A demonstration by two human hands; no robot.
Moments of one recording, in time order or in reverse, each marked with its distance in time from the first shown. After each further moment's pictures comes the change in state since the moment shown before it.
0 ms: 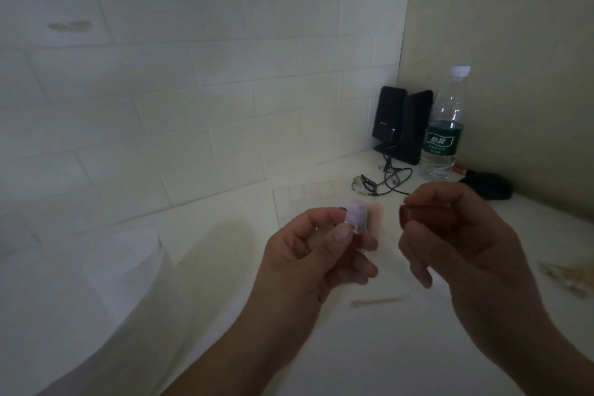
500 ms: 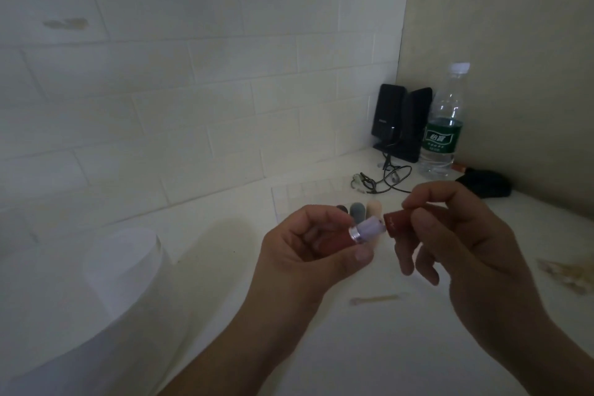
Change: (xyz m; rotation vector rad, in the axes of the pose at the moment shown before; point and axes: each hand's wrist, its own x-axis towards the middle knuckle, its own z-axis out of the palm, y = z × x) left_hand 0.002 -0.004 -0.002 0.108 0.041 0.086; right_hand 0.000 0.002 -0.002 -0.060 -0.024 -0.035
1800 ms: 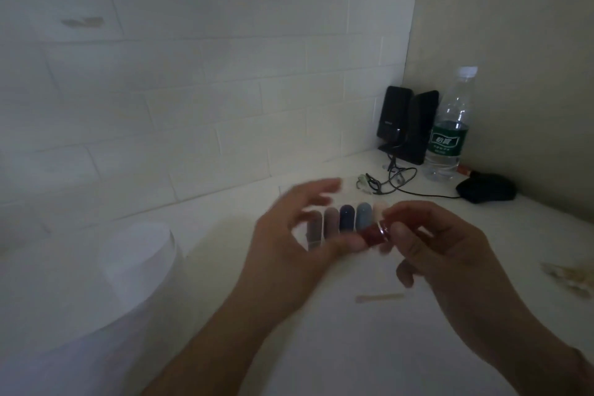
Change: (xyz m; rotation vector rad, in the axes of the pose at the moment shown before) left_hand 0.010 0.014 -0.020 0.738 0.077 0.214; right_hand -0.001 0.007 0.011 0.051 0.069 0.318
